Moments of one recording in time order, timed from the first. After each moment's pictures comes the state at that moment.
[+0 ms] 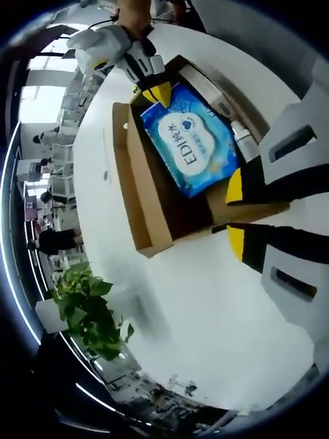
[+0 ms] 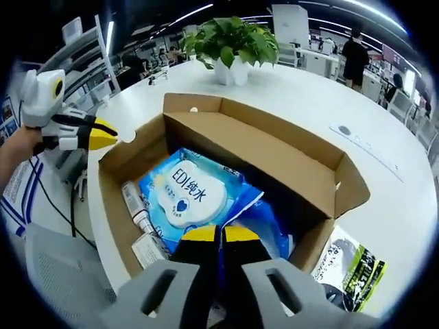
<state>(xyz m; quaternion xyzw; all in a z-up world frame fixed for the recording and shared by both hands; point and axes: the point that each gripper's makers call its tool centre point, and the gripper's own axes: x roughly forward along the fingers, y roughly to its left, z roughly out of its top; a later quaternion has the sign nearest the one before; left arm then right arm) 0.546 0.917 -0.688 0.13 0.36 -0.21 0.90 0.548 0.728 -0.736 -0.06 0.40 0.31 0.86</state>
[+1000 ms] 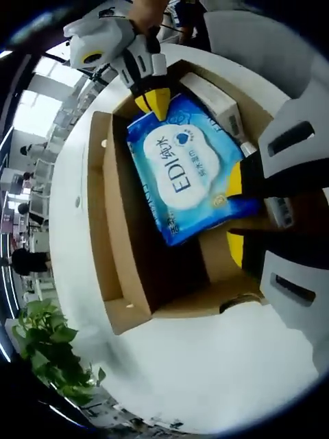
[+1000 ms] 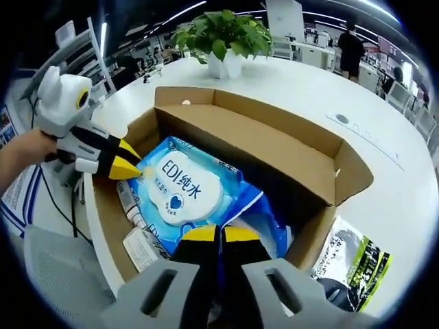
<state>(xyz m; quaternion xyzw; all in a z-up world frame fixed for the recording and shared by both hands) 0.553 0.865 -0.755 0.06 0.46 -0.28 0.84 0.547 0.720 -0.748 -0.05 0.42 0.30 0.86</state>
